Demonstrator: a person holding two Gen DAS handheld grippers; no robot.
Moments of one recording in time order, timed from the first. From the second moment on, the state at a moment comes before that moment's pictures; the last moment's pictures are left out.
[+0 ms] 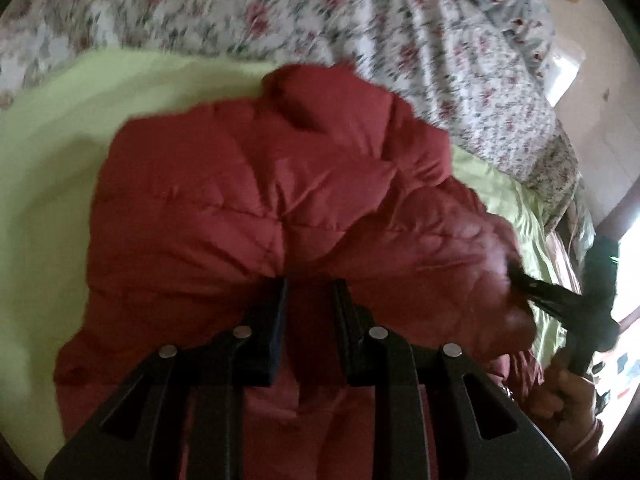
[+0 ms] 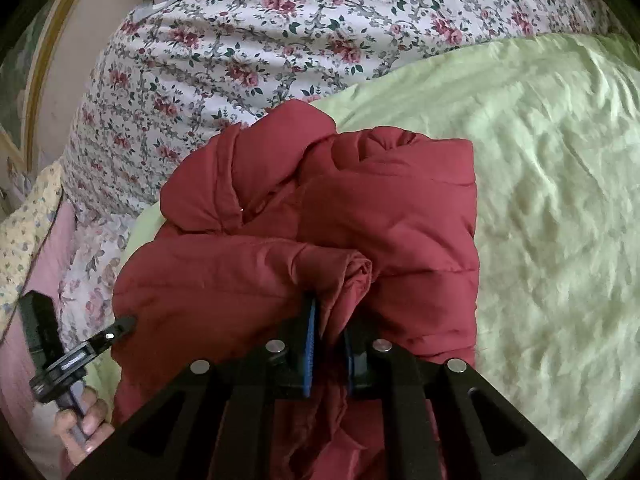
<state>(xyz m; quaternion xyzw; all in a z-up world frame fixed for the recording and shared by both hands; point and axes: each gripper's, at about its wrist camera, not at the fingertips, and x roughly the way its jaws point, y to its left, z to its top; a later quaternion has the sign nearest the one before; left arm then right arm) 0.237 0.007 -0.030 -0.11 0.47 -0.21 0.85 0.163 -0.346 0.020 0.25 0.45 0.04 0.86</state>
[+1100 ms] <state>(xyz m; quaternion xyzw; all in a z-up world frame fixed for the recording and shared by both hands) 0.230 0.017 -0.036 -0.03 0.48 -0.18 0.86 0.165 -0.287 0.031 0.12 0.48 0.03 0.87</state>
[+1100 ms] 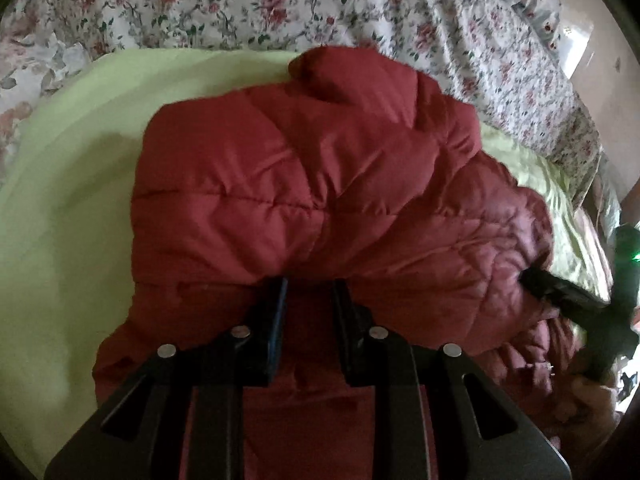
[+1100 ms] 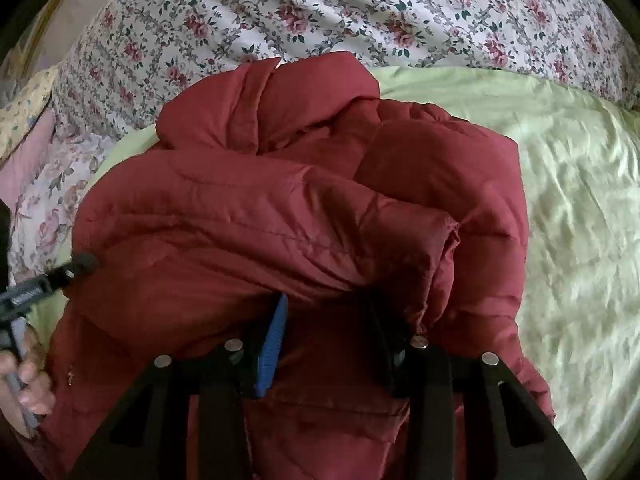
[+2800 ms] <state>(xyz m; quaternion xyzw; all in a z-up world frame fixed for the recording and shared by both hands) 0.076 0.112 -0.006 -0.11 0.51 -0.13 0.84 -0.022 -0.325 0.061 0.19 0.49 0.03 0.85</state>
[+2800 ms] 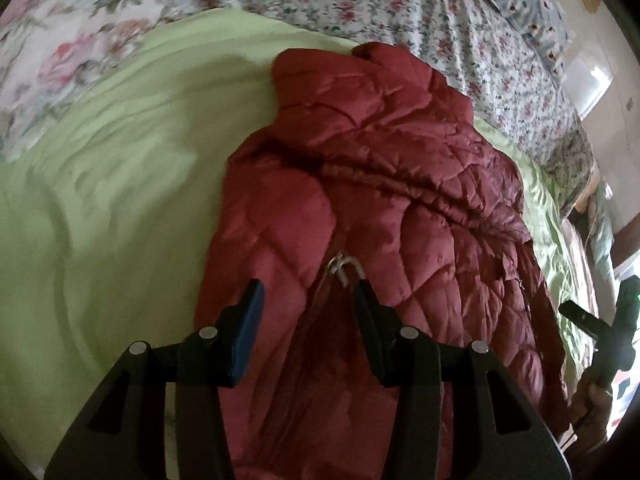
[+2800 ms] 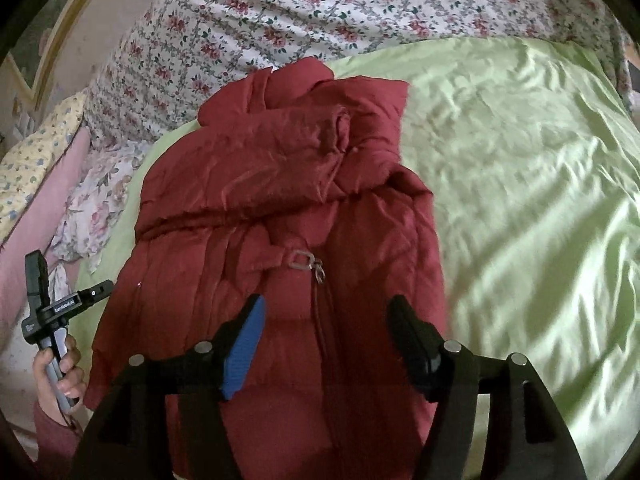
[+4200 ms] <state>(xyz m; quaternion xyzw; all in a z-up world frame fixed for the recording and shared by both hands) -0.005 0.139 -0.041 -0.06 0.59 -0.18 0.79 -0.115 -0.290 0.033 0.12 0.59 0.05 0.80</state>
